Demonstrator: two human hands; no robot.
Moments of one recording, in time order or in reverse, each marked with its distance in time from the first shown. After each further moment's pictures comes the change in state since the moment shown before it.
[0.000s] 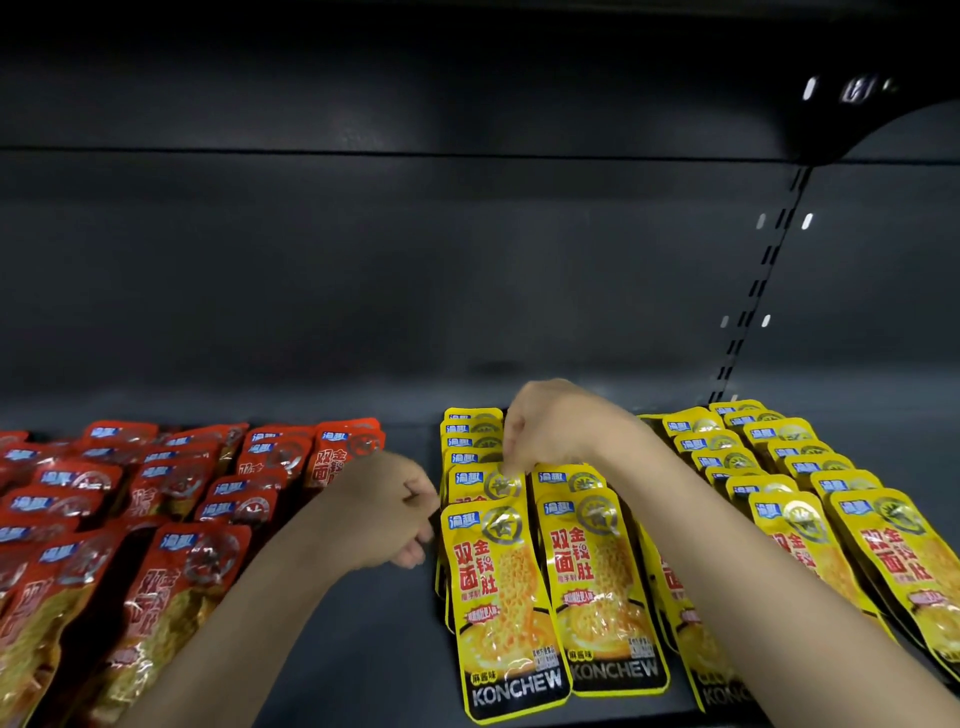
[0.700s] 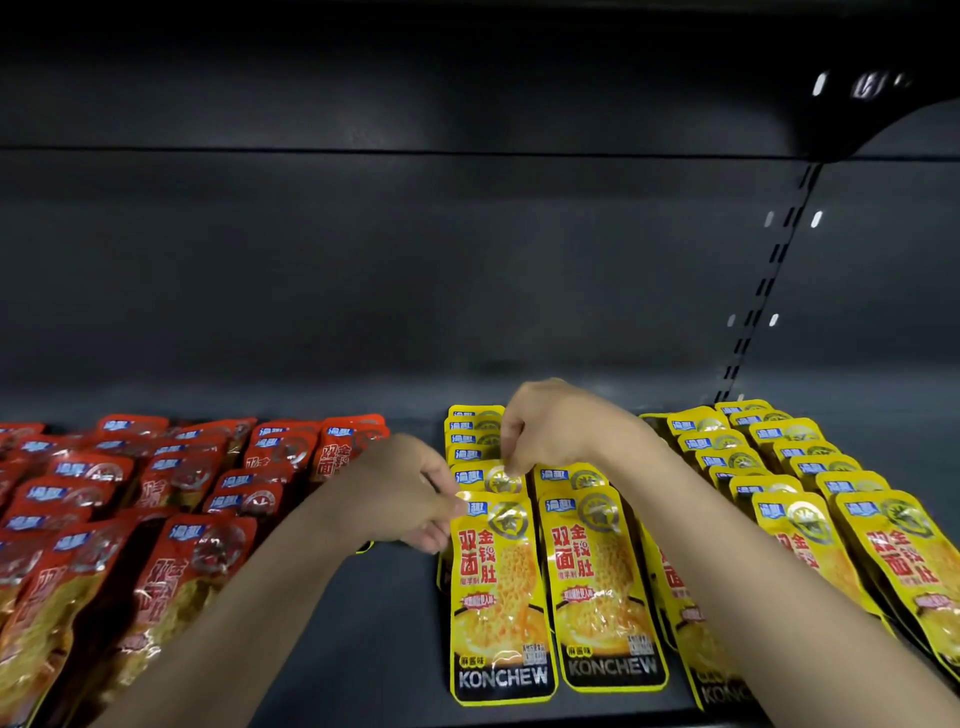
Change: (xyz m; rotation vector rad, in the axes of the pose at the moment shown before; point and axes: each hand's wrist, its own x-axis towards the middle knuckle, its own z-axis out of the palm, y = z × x) left_hand 0.006 0.015 -0.001 -0.122 -0.099 -0.036; right_hand -0.003 -0.002 0.000 -0.090 -0.018 -0.114
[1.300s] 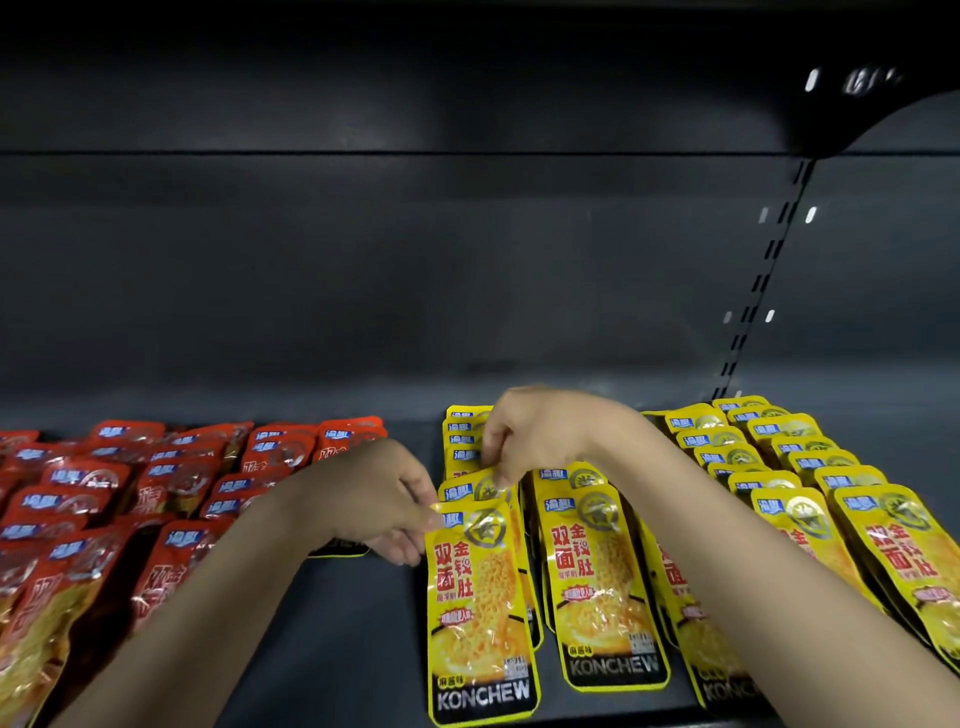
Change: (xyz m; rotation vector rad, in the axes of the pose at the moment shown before) left_hand -0.002 -0.004 -0.019 0.109 -0.162 -0.052; right_hand -0.002 -0.008 -0.006 0.039 -0.135 -0.103
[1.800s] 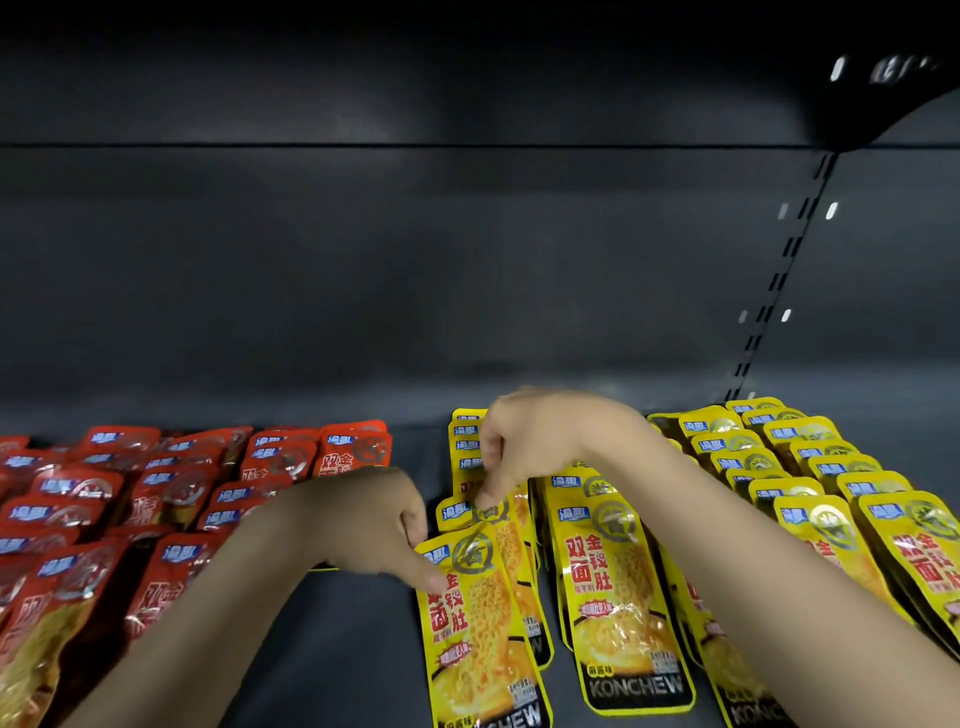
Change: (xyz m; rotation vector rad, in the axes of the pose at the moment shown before) left_hand 0.002 -0.008 -0.007 0.492 -0.082 0.030; right_hand 0.012 -0.008 -0.002 -0.128 -0.037 0.001
